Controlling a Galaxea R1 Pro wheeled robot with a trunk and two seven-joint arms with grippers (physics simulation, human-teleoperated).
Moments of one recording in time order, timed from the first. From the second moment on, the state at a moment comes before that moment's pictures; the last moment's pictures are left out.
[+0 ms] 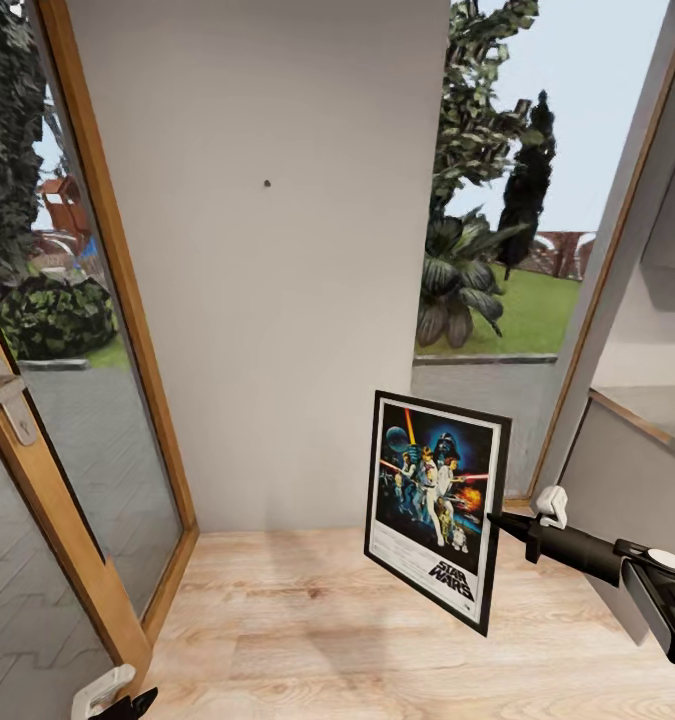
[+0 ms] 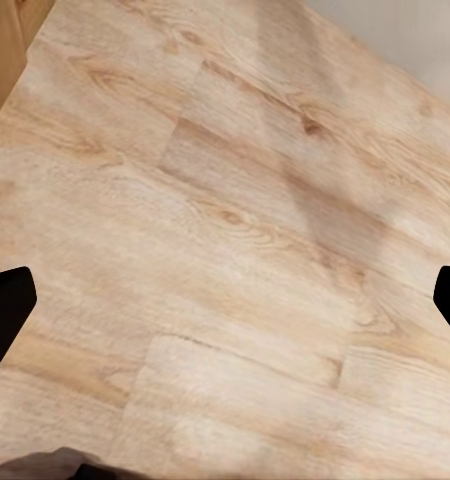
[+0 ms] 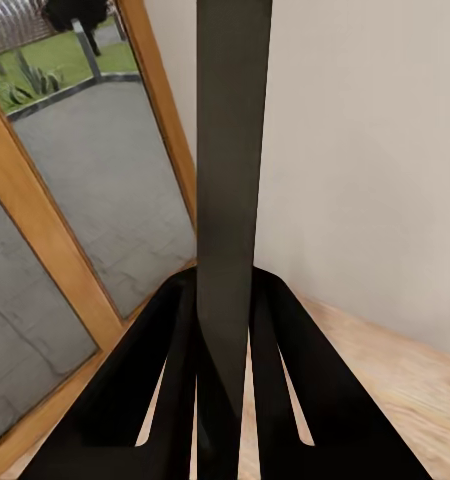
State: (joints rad) left arm -0.34 0.26 0.19 -0.26 0.41 0.05 -0.36; right arm -0.51 -0.40 -0.16 -0.85 -0.19 0.11 1.17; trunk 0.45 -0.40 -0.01
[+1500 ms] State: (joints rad) left arm -0.34 0.25 0.18 -0.03 0.42 -0.19 -0.37; right arm -1.08 -0.12 0.10 -1.27 -0.19 0.86 1.05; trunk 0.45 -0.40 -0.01
